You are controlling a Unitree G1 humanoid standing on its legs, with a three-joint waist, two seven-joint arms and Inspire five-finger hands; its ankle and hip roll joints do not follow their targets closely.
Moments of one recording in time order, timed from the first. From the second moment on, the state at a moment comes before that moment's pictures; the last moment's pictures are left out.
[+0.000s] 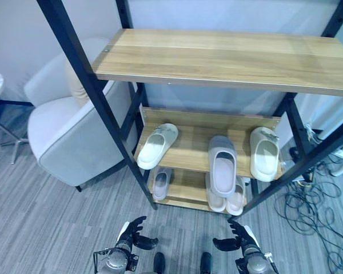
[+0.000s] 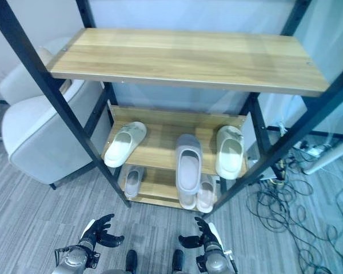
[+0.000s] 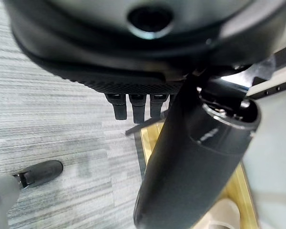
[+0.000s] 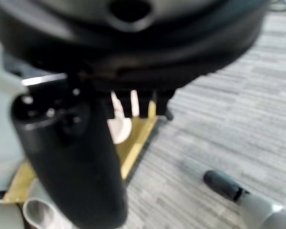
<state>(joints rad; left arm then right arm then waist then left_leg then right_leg) 0.03 0.26 -0.34 0.75 -0.12 -0.06 0.12 0.02 -0.28 0.27 0.78 -0.01 -0.04 -0.20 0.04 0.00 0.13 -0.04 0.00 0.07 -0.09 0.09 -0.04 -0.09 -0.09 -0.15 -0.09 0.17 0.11</state>
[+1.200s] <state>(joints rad) 0.16 0.30 -0.31 0.66 -0.12 -0.06 0.08 0.04 -0.32 0.42 0.28 0.14 -0.03 -0.01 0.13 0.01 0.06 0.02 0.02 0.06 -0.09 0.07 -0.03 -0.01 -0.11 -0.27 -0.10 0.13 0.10</state>
